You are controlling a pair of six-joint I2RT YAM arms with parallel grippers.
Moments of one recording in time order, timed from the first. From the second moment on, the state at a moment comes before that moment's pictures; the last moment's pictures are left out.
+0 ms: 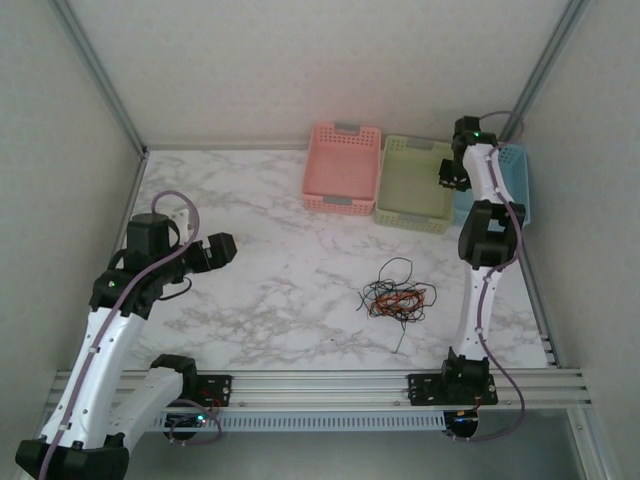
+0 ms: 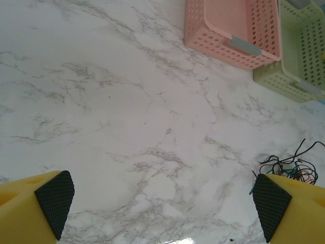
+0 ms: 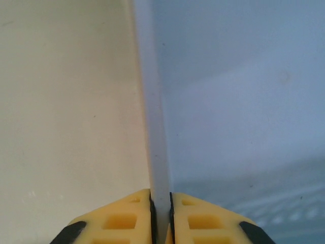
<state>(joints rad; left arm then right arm) -0.17 0.82 0.94 -0.83 0.25 -0.40 -0.04 2.41 2.30 -1.13 0.12 0.19</state>
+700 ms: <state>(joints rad) -0.17 0.97 0.93 -0.72 0.20 -0.46 0.15 2.52 2.48 -1.14 0.09 0.16</state>
